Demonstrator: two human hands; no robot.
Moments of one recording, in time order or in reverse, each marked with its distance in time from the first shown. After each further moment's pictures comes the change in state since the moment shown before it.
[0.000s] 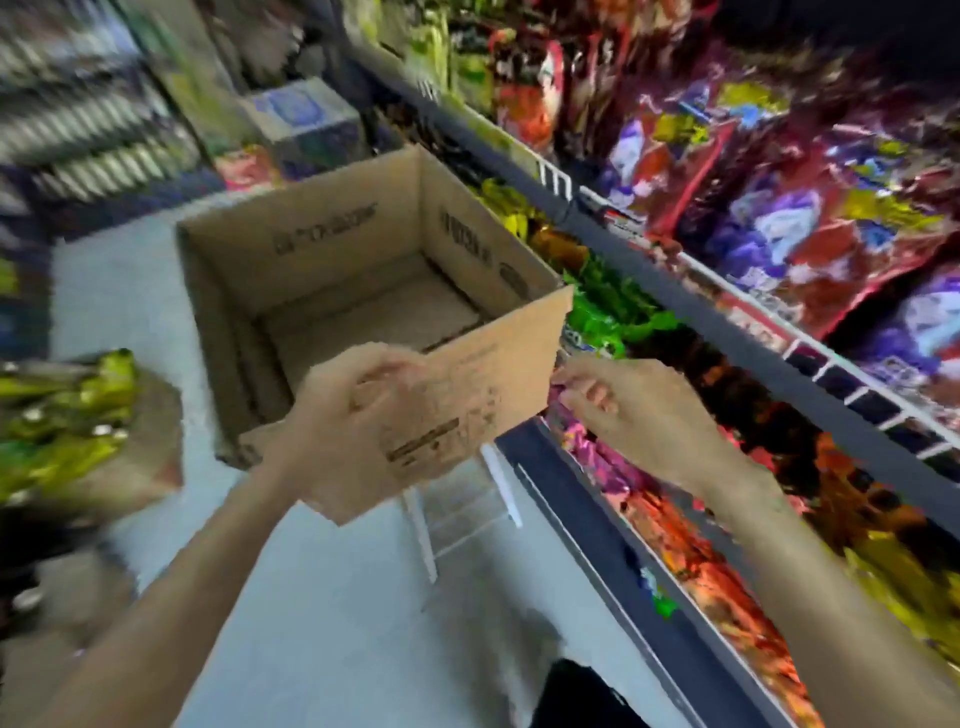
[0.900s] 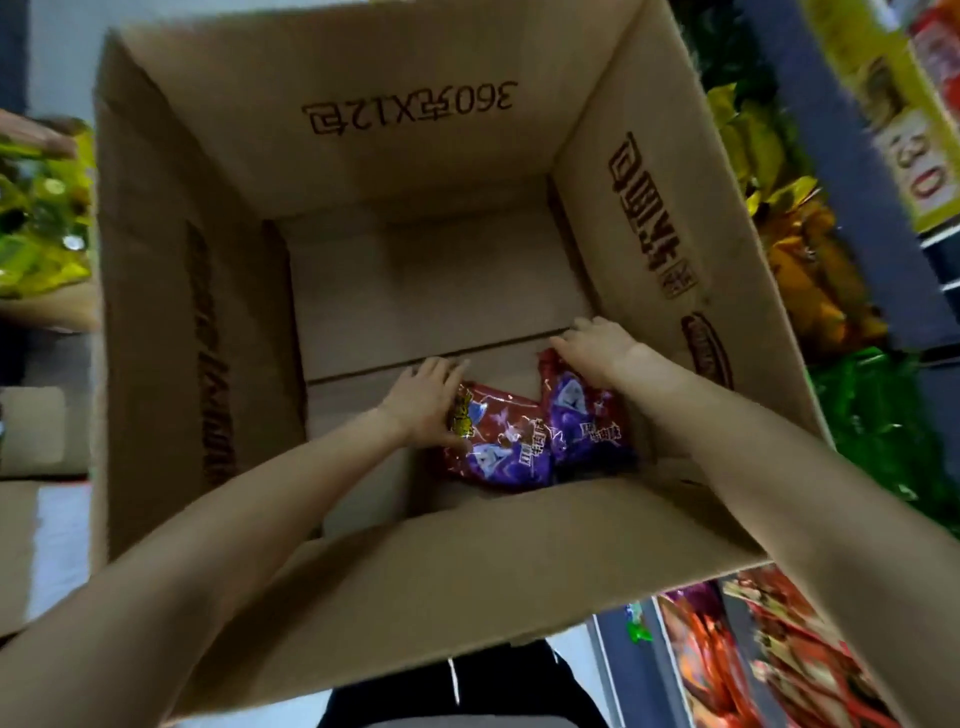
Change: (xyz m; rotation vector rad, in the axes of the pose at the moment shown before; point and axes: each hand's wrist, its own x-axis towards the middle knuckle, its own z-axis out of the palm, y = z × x) left_hand 0.163 -0.334 0.098 0.655 -0.722 -0.426; right_hand 0.383 0.109 0.264 -0.848 -0.968 -0.395
